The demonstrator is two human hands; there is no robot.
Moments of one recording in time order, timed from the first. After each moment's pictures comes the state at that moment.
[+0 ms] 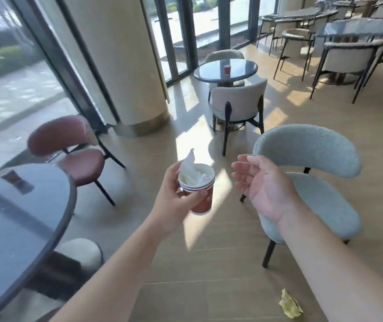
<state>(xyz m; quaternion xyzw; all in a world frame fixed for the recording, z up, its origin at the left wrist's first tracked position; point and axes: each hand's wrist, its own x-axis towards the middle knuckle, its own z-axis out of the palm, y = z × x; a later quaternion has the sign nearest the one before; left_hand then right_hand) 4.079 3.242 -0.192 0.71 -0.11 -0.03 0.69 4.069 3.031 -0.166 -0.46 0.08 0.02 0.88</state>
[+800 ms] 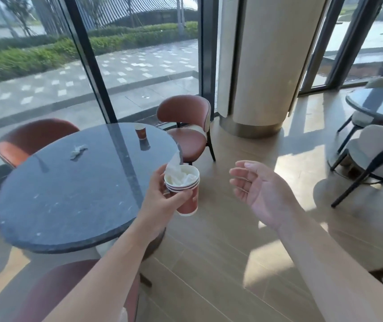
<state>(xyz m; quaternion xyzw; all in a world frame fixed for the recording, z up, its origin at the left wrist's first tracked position) 4.119 3.571 -0.211 0.69 0.15 0.23 0.67 4.229 3.367 -0.156 -0.49 -0.08 0.28 0.82</state>
